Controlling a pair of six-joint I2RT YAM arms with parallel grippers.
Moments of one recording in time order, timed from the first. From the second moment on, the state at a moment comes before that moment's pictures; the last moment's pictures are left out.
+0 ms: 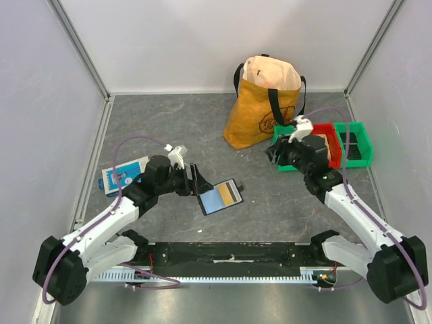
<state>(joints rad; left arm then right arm) -0.53 0.94 0.54 -0.14 0.38 -0.63 0.31 1.04 0.69 0.00 -0.11 0.32</state>
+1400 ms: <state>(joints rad) -0.72 1.36 0.45 0.30 0.21 -0.95 0.66 1.53 0.45 0.46 -0.30 0.60</state>
